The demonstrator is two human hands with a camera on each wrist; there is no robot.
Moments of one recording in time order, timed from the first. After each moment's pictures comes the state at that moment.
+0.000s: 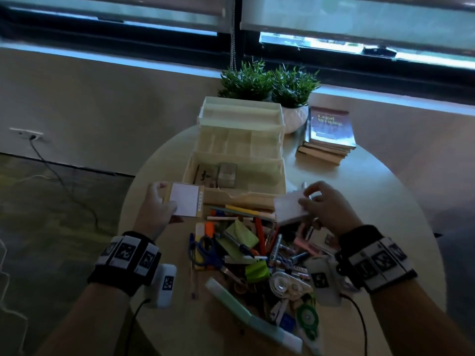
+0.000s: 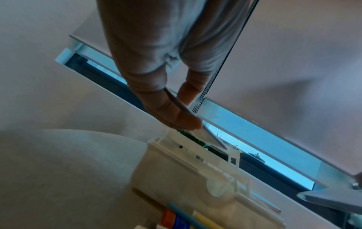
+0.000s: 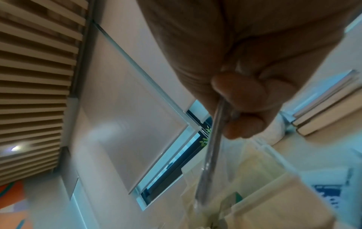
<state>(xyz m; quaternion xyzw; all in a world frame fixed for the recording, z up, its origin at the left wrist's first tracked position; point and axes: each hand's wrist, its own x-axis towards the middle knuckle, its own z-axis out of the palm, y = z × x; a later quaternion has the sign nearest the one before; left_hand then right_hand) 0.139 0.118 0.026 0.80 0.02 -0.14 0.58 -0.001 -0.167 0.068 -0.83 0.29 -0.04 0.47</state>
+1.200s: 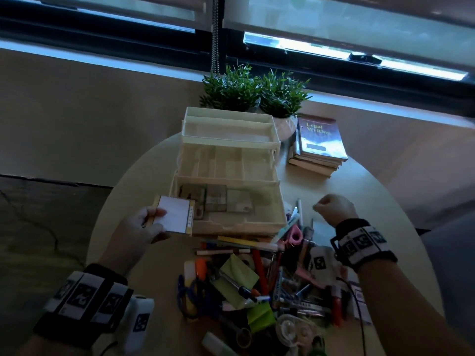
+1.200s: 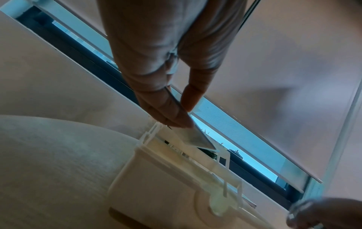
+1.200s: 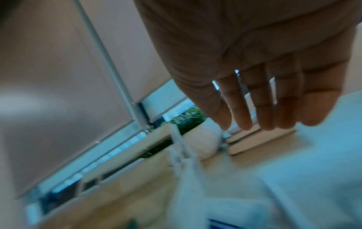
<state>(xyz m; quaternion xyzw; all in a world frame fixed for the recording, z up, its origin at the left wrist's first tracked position) 0.197 0.114 0.025 0.79 -0.04 -0.22 0.57 0.070 -0.238 0.037 -0.84 0.48 0.04 0.24</state>
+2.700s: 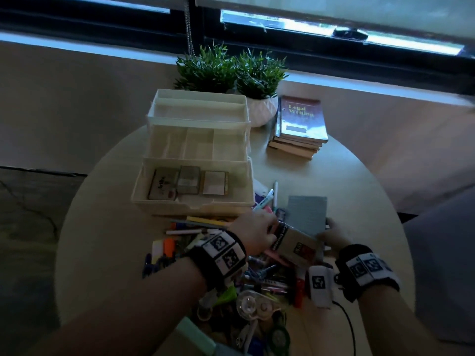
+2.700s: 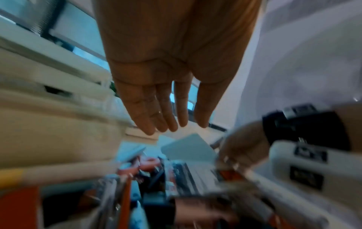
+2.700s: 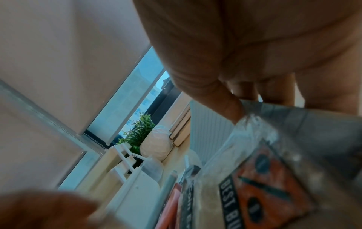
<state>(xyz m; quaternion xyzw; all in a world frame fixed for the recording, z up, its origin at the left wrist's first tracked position) 0.074 -0.097 0.020 0.82 -0.48 -0.25 0.19 -0.031 -0.290 -0.049 -0.68 0.53 0.05 0.51</state>
